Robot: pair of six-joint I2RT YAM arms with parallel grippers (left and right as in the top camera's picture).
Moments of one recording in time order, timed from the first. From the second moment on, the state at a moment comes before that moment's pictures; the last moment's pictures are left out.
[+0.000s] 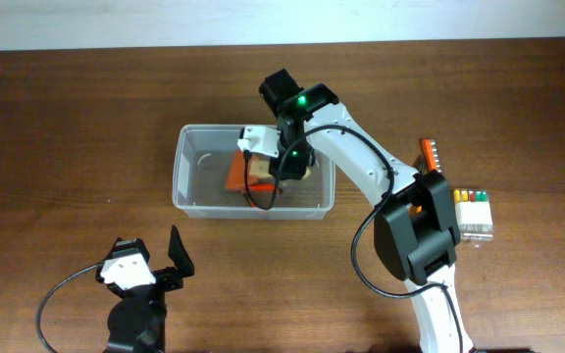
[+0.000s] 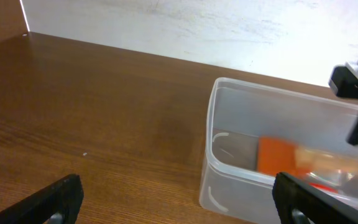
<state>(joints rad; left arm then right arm) -0.20 0.02 0.10 -0.29 -0.33 -0.22 0.54 2.28 1.99 -1.10 -0.18 -0.86</state>
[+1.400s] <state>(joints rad) -0.20 0.02 0.10 -0.29 -0.33 -0.22 -0.02 2.07 2.42 -1.69 -0.01 0.00</state>
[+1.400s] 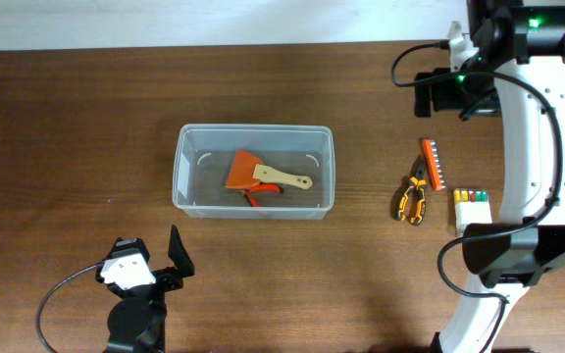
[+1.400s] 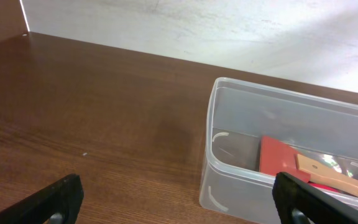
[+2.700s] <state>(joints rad) -0.20 0.02 0.10 -0.29 -0.33 -0.22 -0.02 1.70 1.40 -1.00 0.05 0.05</state>
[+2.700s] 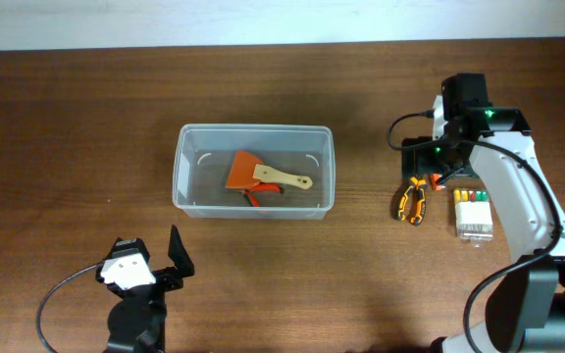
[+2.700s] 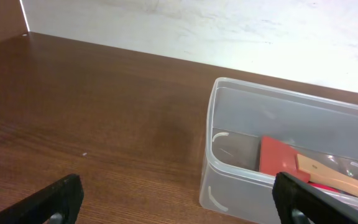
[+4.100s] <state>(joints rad) -0.20 0.02 0.10 -0.29 -0.33 -0.22 -0.03 1.90 1.40 -1.00 -0.03 0.28</state>
